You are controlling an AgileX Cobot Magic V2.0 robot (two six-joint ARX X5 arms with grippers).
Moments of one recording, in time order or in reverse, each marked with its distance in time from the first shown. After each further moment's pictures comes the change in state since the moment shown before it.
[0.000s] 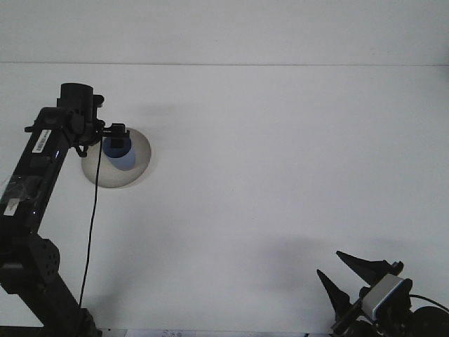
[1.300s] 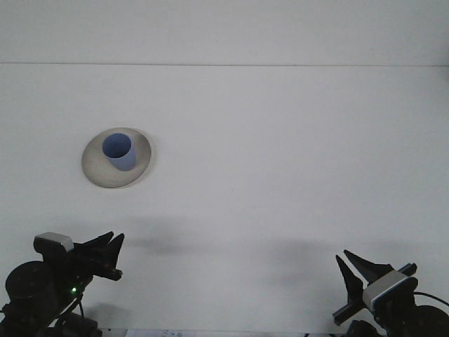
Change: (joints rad) left arm -0.308 -1.510 -1.096 0.235 0.210 -0.372; right arm 0.000 0.000 0.000 -0.053 0.177 0.000
